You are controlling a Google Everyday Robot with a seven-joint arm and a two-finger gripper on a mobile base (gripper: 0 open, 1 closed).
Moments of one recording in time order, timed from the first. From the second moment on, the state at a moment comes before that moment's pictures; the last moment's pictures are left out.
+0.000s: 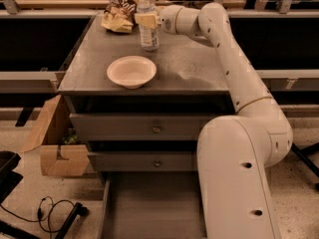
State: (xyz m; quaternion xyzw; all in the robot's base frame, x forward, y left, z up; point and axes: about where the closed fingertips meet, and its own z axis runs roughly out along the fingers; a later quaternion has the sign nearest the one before) arm 0.910 0.026 0.935 -0.34 0.65 0.30 0.61
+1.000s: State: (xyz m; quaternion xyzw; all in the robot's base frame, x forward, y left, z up) arm 0.875 -0.027 1.003 -0.31 0.61 0.27 0.68
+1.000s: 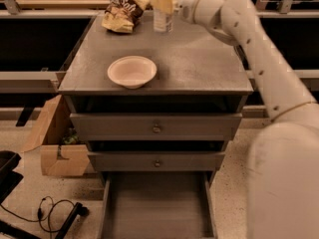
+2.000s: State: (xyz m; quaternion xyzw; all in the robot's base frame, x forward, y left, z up) arm 0.717 -0.125 1.132 -0.19 0.57 0.14 0.79
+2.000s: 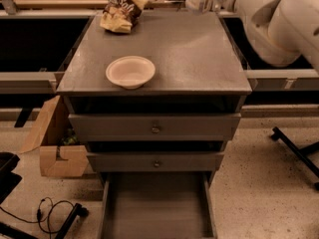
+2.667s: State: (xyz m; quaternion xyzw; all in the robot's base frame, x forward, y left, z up) arm 0.617 -0.113 1.051 -0.06 0.63 0.22 0.74
